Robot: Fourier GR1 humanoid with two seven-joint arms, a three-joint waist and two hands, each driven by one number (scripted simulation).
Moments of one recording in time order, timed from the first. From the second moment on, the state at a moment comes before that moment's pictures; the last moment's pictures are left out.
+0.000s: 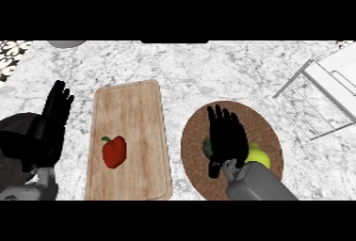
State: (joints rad) left arm -0.08 0.26 -0.03 -1.65 0.10 0.24 0.13; right arm -0.39 -0.14 0.61 -1.49 0.85 0.25 0.95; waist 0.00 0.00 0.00
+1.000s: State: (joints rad) left arm -0.03 0.22 0.01 -1.70 0.06 0.23 0.14; right arm -0.18 -0.55 0.52 -1.60 0.82 0.21 0.30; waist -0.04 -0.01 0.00
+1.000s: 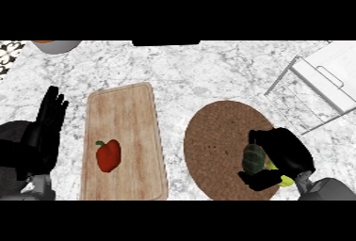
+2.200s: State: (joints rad) left arm -0.02 0.22 0.02 -1.70 0.07 0.20 0.13; right arm 0.09 -1.14 -0.48 -1.42 -0.15 0.50 -0.40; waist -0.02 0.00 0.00
